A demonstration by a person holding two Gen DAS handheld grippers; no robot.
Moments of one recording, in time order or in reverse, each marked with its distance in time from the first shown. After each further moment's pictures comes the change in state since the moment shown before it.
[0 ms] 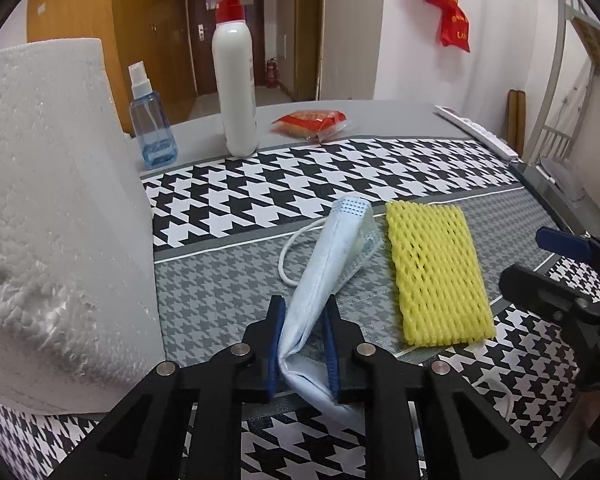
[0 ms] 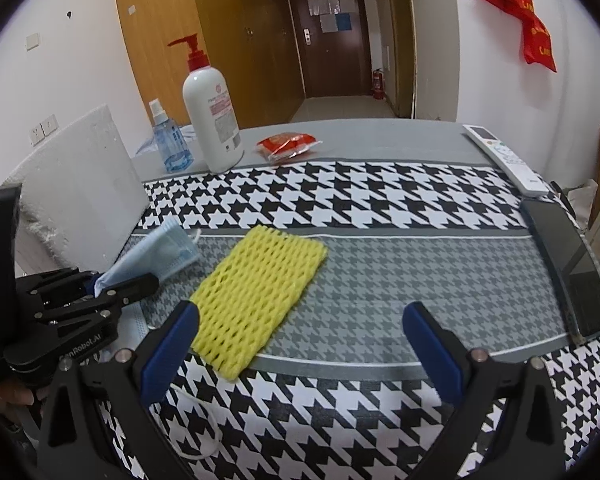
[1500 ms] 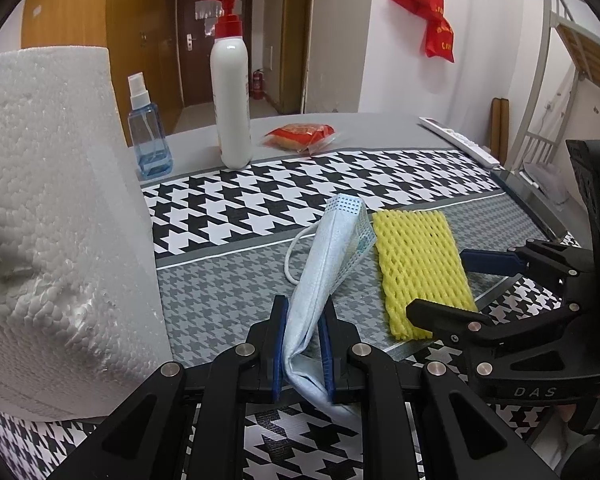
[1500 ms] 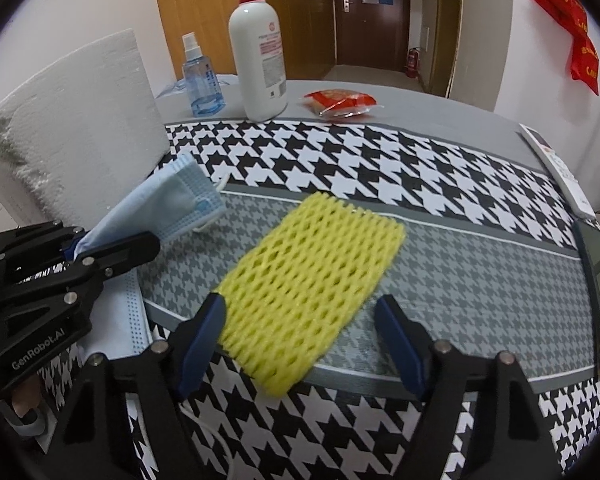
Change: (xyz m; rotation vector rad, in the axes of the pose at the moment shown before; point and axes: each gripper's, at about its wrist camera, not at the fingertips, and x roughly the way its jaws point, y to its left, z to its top) left arm -0.014 0.008 -0.005 0.011 -0.041 -0.061; right arm 0.040 0.034 0.000 -0.137 0.146 0.030
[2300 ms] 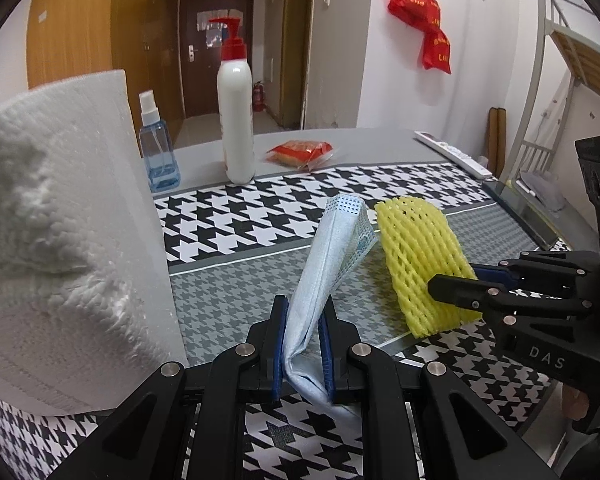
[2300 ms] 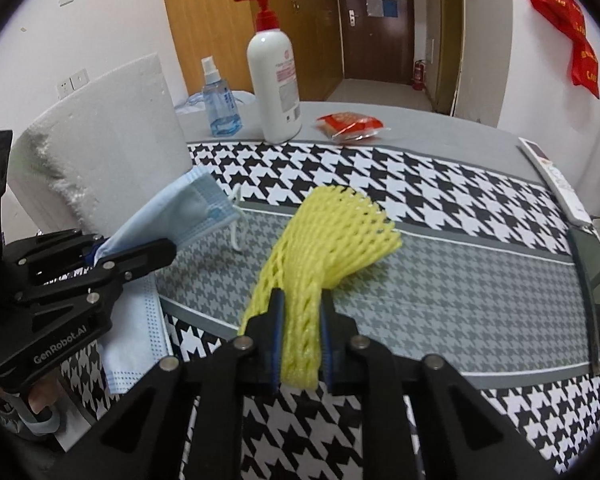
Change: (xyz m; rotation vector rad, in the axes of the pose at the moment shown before) left arm -0.024 -0.001 -0.003 0.002 -0.057 0.001; right arm -0.028 0.004 -0.002 0.004 -0.063 0.038
